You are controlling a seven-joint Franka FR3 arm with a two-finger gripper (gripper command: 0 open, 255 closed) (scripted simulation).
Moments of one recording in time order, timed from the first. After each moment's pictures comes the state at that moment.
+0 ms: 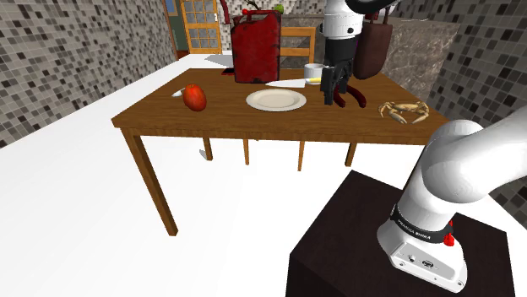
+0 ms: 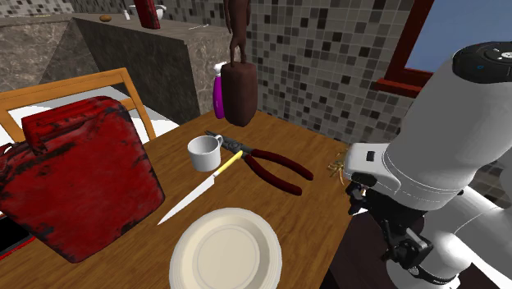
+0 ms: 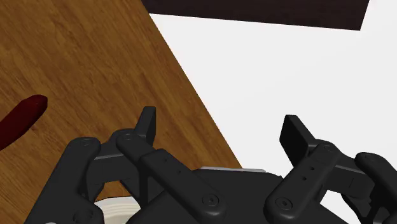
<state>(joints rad) -0.01 -0.76 -0.03 -2.45 -0.09 1.63 -0.02</state>
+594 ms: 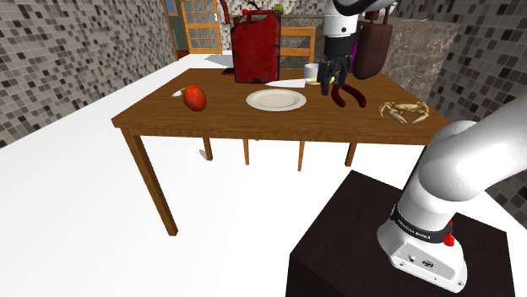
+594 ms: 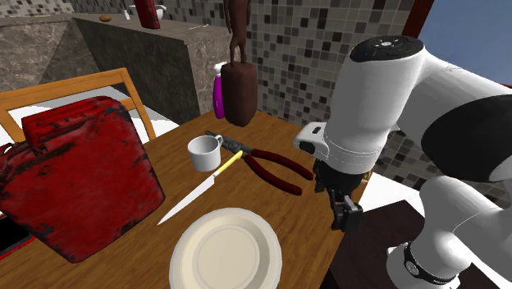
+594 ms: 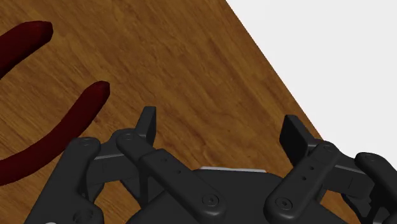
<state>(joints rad) -0.09 -0.59 -0.15 -2.35 -0.14 1.72 -0.03</state>
